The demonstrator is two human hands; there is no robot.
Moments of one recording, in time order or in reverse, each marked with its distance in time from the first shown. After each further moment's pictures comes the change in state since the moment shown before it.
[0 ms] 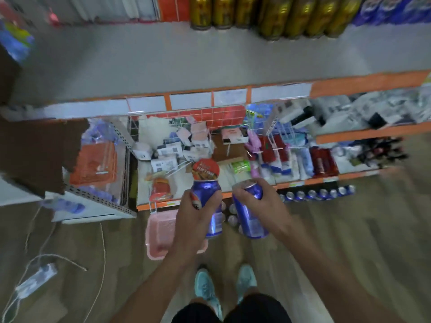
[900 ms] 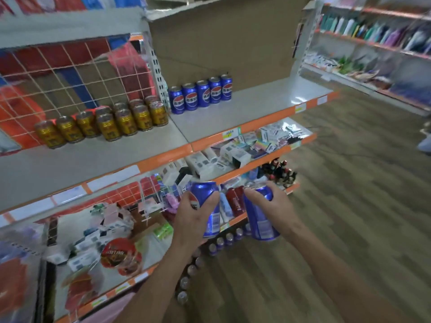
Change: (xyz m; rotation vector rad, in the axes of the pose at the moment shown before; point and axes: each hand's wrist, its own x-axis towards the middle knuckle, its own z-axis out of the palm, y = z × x) left_hand -0.131 0.138 0.358 0.138 -0.313 0.356; right_hand -0.126 0.038 -0.416 0.101 0.460 -0.167
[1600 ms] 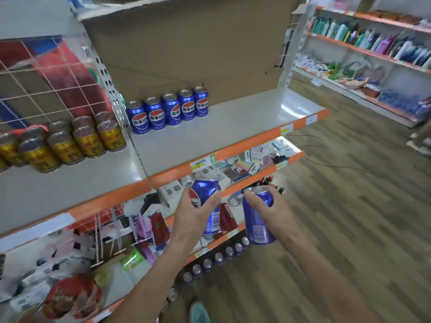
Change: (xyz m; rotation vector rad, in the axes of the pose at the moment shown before) left_hand 0.163 0.034 0.135 -0.041 -0.044 0.020; right_hand 0.166 0.009 -0.087 0.053 0.059 0.031
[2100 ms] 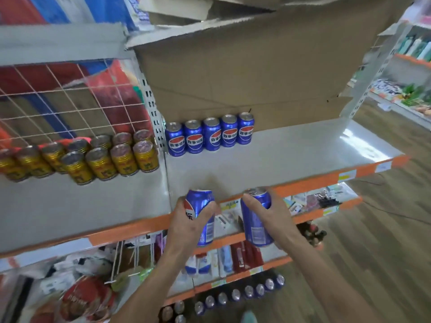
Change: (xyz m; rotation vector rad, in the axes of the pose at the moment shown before) left_hand 0.115 0.006 -0.044 0.028 0.310 -0.048; right_hand 0.162 -0.044 0.066 -0.009 -0.247 -0.079
